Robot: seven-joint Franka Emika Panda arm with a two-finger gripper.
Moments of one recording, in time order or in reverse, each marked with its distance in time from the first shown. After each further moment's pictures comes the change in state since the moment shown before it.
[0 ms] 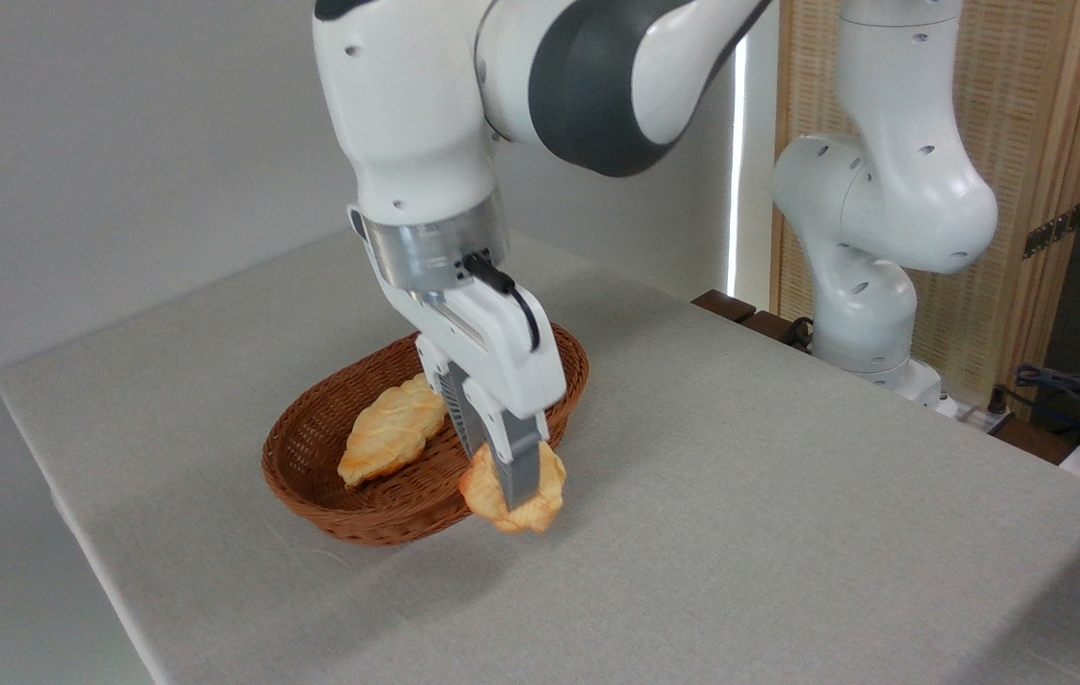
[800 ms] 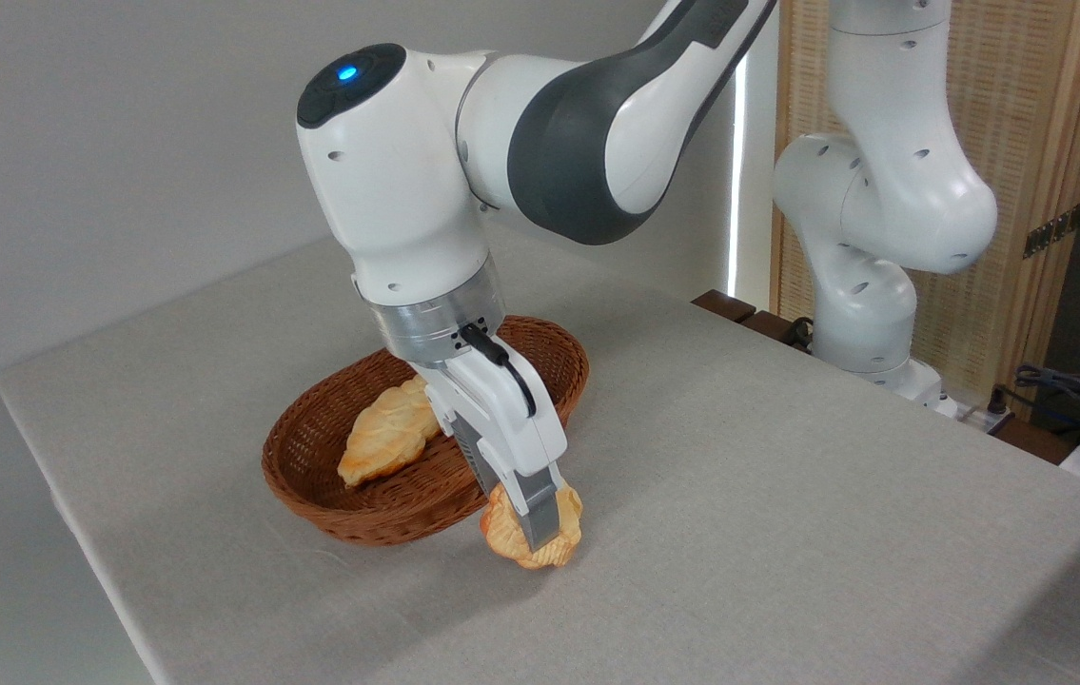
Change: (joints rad) arm -0.008 0.076 0.004 -0.001 0.021 -0.007 0.005
